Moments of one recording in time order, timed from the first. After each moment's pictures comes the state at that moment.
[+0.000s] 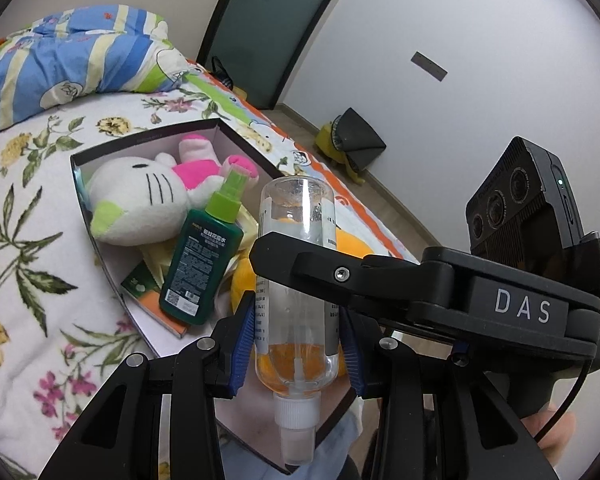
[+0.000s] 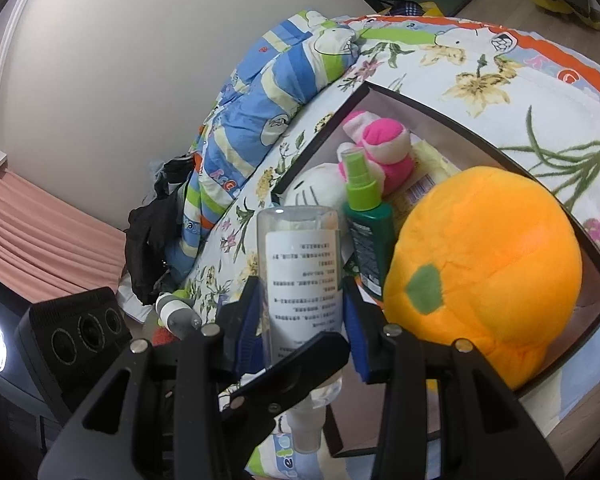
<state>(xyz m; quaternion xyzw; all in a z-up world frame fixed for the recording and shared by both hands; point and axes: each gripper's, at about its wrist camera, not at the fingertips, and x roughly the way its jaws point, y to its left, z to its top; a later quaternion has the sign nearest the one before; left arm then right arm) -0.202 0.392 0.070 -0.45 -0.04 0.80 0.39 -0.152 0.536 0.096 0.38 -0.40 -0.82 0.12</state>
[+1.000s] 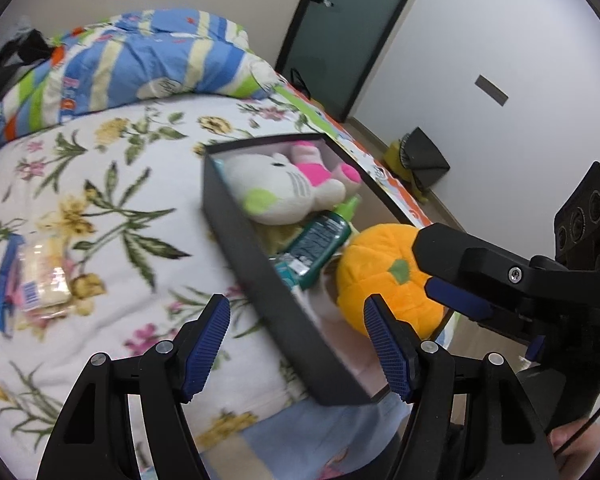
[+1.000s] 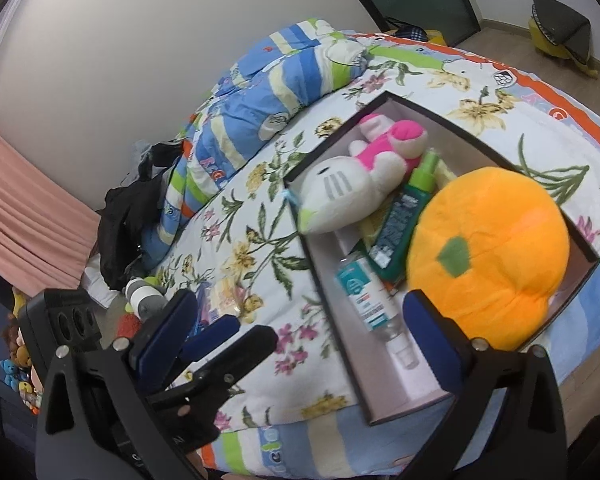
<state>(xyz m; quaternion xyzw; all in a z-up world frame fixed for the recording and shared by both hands) -0.182 0.296 0.096 -0.45 -0.05 0.85 0.27 -0.121 0.476 0.138 0.39 -0.32 -0.86 0.09</state>
